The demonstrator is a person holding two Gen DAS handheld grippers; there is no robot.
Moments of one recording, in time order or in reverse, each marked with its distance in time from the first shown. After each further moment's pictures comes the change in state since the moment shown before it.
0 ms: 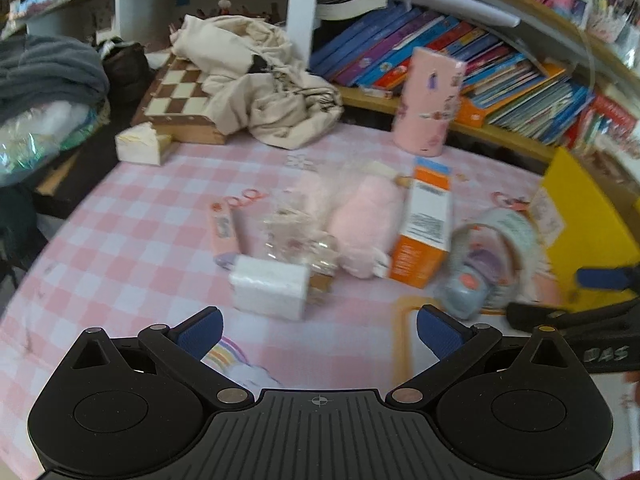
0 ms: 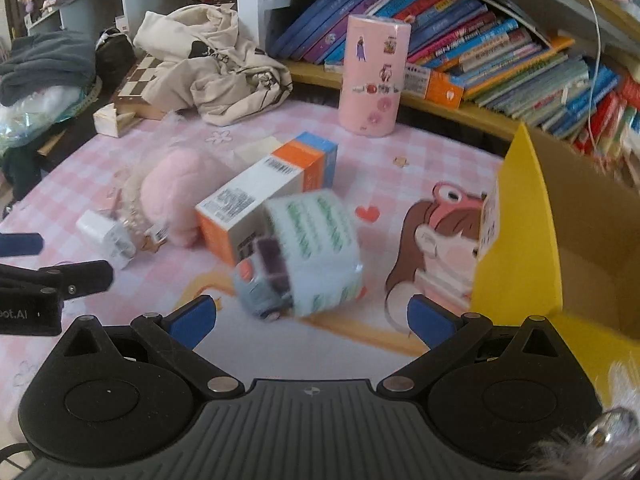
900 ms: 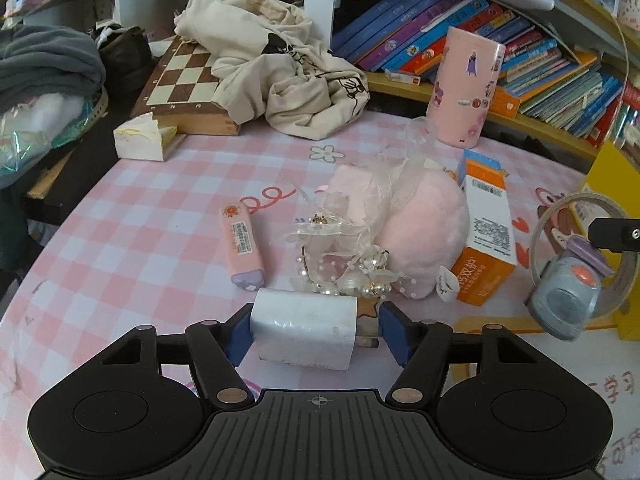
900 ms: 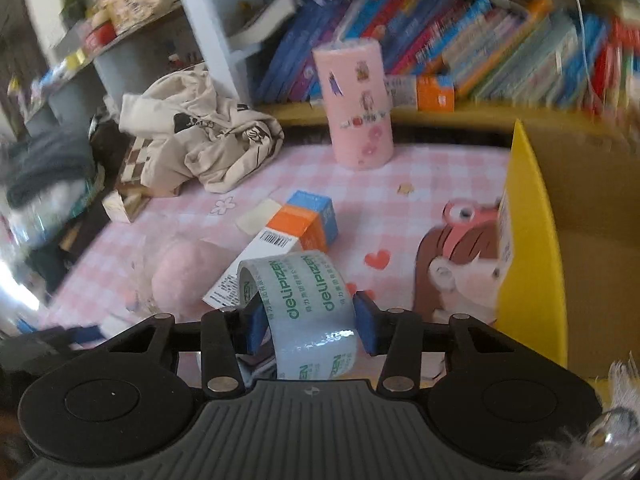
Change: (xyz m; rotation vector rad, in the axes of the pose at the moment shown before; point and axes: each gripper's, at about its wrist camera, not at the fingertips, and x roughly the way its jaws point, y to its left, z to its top) left arm 0.039 0.017 0.008 0.000 0.034 0.011; right arm -0.007 -0.023 0.030 0.099 -0.112 0.089
